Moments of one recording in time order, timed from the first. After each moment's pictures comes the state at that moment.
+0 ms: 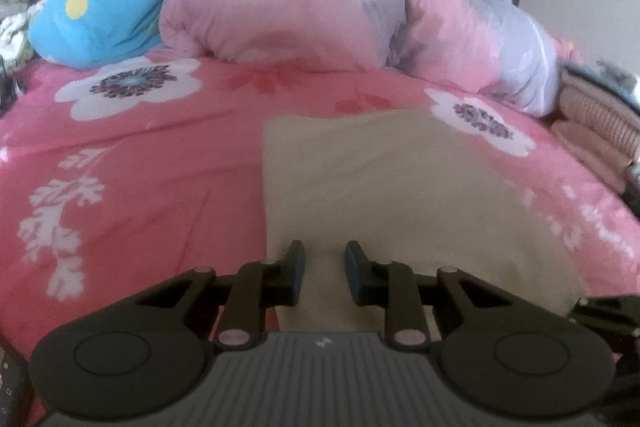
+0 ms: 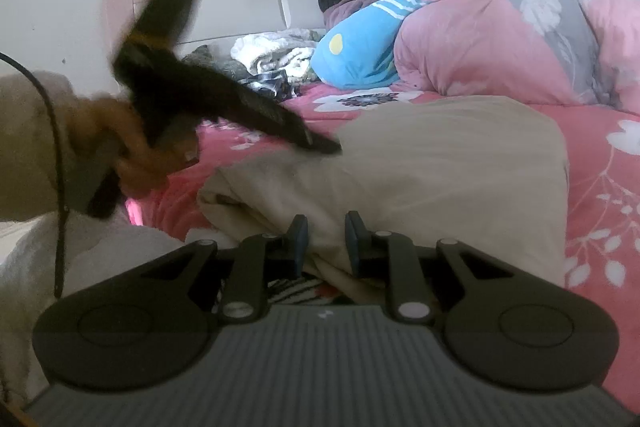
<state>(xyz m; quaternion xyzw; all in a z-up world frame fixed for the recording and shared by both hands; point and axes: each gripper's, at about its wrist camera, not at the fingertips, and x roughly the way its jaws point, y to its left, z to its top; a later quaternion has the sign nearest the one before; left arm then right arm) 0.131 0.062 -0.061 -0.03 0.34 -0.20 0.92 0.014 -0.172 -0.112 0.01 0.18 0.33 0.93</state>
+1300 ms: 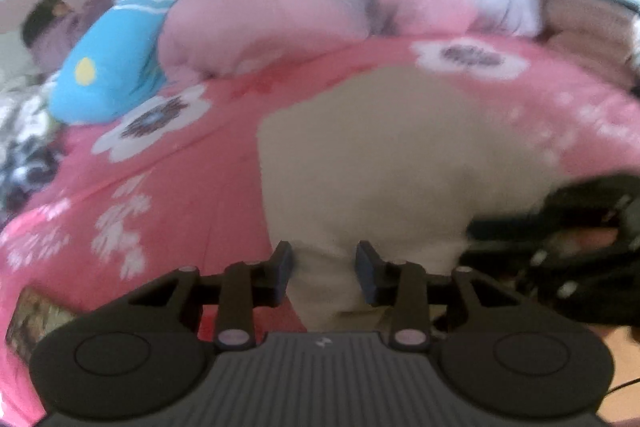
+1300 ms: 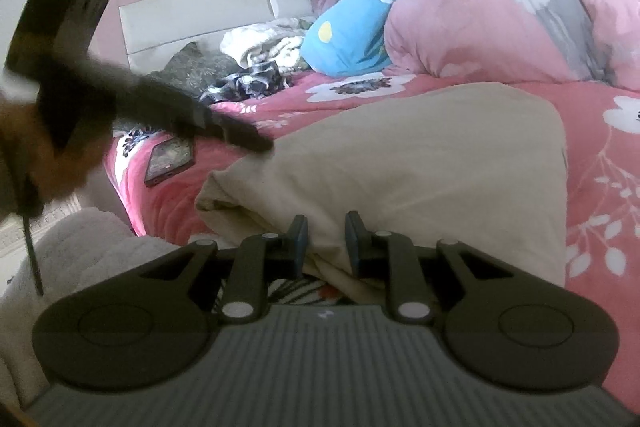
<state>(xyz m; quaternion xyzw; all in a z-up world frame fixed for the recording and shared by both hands) 0.047 0.023 -0.060 0.14 0.32 -0.14 0.93 0.016 -0.169 -0.103 0.03 0.21 0.32 0.92</state>
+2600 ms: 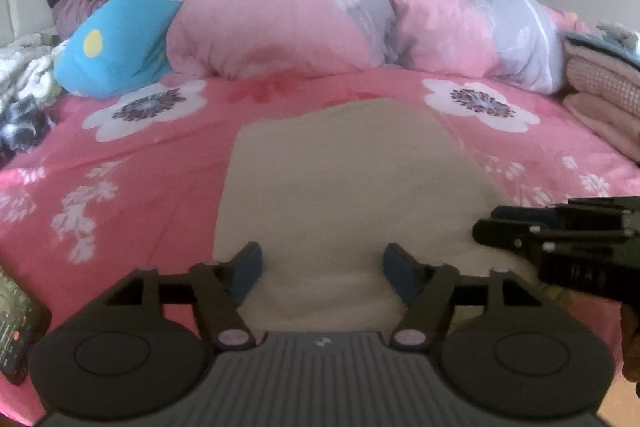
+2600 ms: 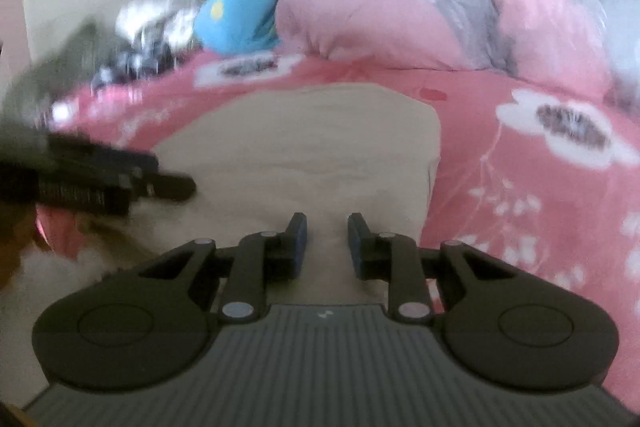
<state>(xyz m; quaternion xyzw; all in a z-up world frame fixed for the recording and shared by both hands) 0.064 -0.003 -0.069 0.04 0.32 -0.14 0.94 0.046 -0.199 -0.086 0.02 0.27 0.16 0.95</state>
